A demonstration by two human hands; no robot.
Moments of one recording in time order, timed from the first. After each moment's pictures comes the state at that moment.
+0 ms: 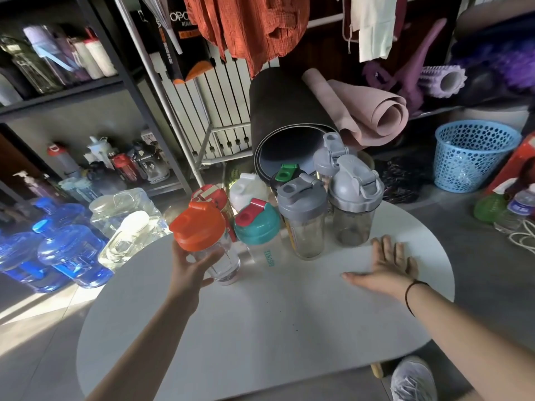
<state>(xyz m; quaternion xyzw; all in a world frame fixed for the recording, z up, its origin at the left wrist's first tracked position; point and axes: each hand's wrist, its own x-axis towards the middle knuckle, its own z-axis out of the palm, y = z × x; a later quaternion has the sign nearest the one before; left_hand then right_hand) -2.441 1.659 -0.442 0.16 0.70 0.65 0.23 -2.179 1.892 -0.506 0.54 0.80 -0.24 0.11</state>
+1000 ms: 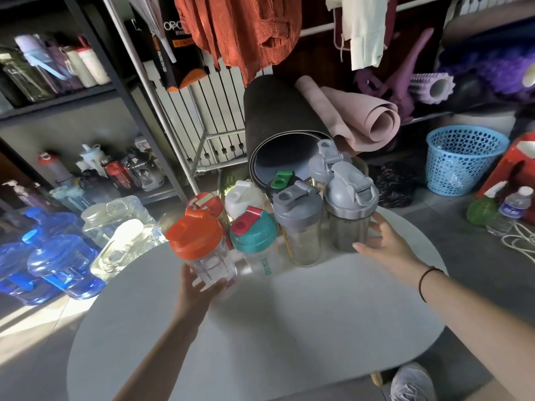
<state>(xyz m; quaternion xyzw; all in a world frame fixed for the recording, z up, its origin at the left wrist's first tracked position) -2.430 1.651 -0.474 0.20 0.72 0.63 0.23 -2.175 1.931 -0.490 0.43 0.72 -0.49 -0.22</state>
